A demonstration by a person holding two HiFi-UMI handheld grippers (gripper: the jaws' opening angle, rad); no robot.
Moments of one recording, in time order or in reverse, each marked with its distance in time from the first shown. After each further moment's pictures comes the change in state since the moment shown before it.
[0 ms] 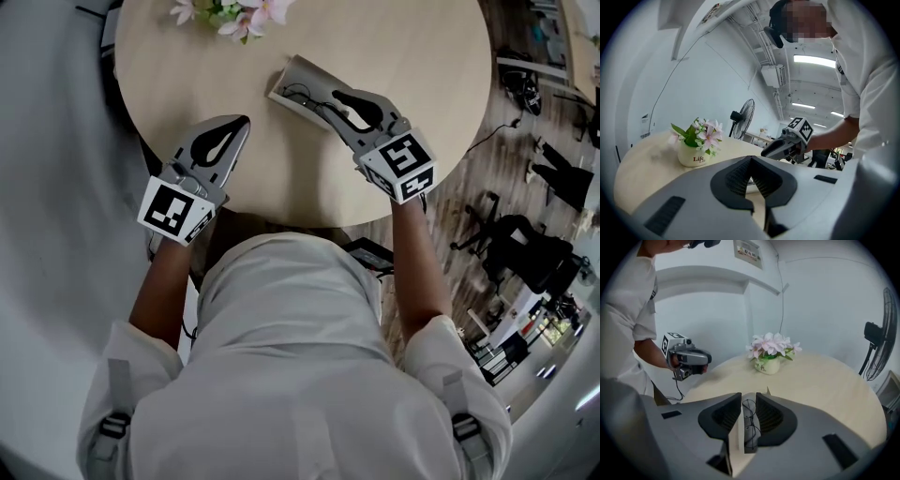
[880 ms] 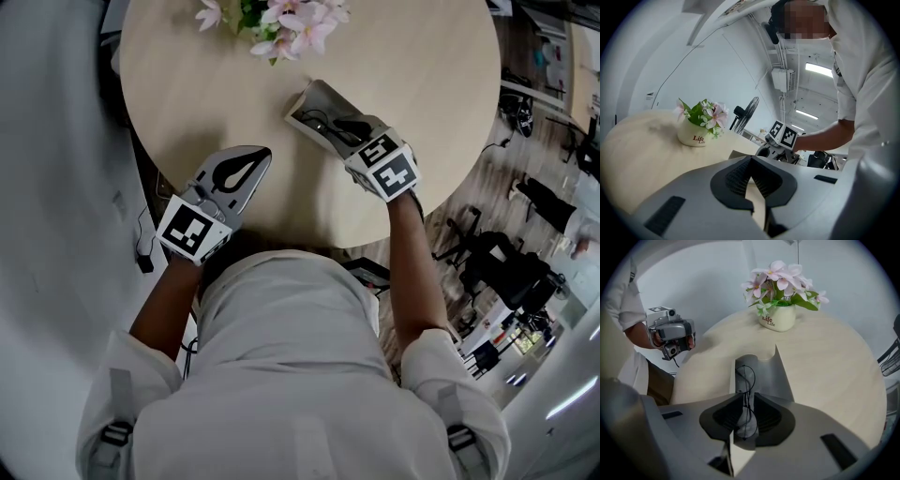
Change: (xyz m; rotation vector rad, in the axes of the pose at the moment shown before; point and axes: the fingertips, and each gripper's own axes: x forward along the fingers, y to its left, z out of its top) left arm 0.005 0.012 -0.043 -0.184 0.014 -0.030; right arm 0.066 -0.004 -0.074 -0.009 0.519 0.114
